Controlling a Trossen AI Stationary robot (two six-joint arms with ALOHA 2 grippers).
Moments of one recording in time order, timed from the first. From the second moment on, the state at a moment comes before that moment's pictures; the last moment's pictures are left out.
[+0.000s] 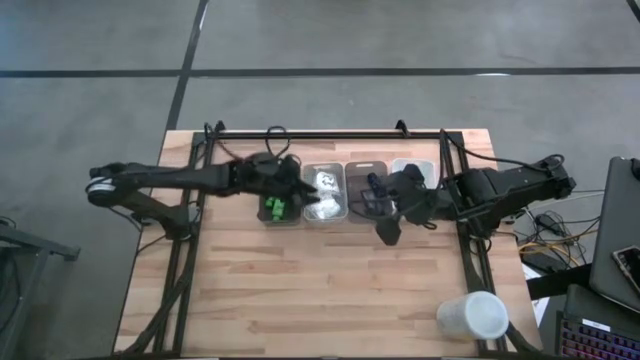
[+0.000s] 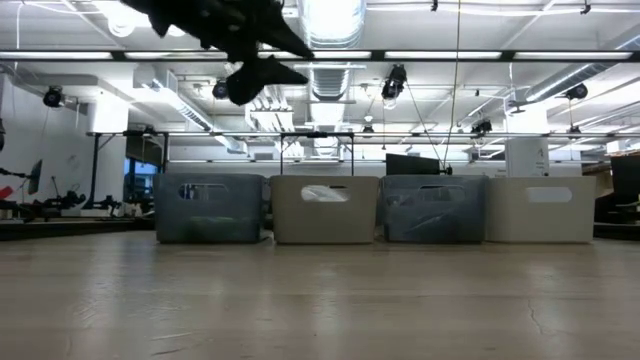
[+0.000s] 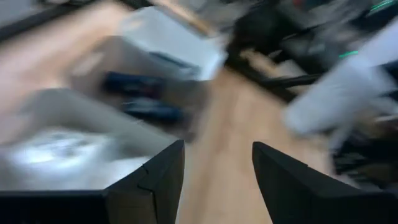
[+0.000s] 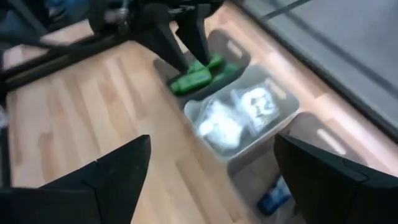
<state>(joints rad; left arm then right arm) 0.16 1.29 0.97 -0.09 0.11 -0.46 0.29 1.36 1.53 -0.98 0.55 0.66</state>
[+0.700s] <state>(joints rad) 0.01 0.87 0.24 0.88 0.16 -0.69 0.34 0.63 0.66 -0.13 0.21 0.61</state>
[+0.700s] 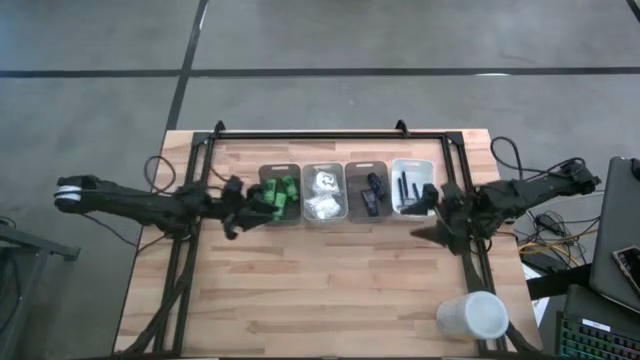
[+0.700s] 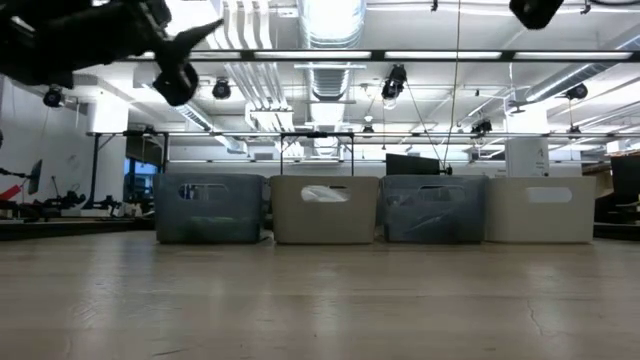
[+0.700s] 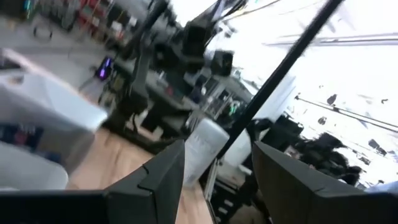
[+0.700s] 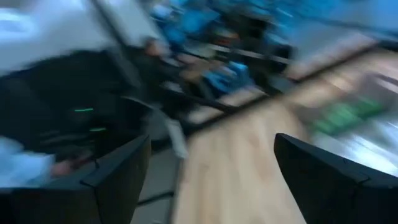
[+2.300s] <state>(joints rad) 0.05 0.05 0.01 0.50 0.08 -0.43 0.33 0.00 0.01 0.21 0.08 0.34</state>
